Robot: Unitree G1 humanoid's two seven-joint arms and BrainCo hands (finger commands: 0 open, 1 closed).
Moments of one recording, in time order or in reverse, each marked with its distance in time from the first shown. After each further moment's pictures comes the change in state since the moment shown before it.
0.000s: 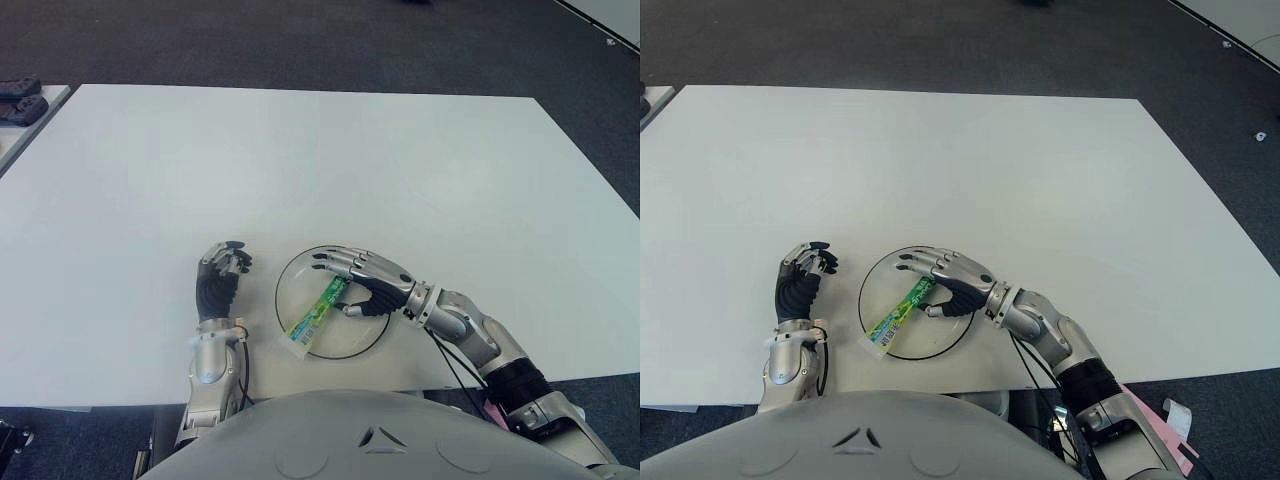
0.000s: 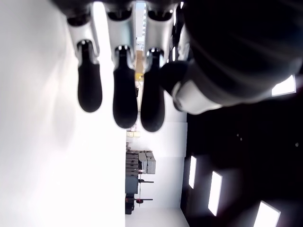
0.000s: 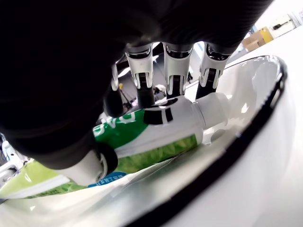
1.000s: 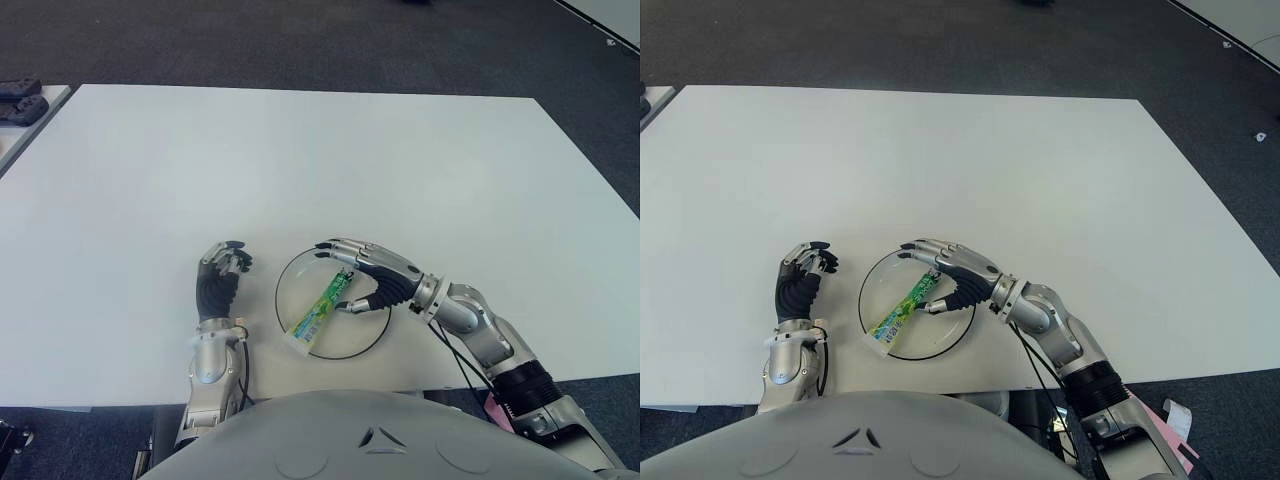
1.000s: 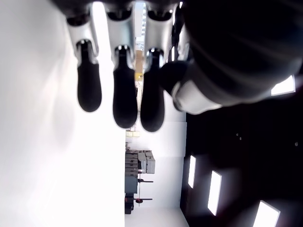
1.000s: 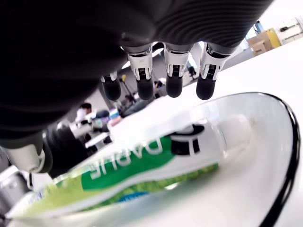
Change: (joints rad) left arm -0.005 0.002 0.001 0.010 -0.003 -0.011 -0.003; right arm 0.034 -0.018 -0.040 -0.140 0.255 0.128 0.175
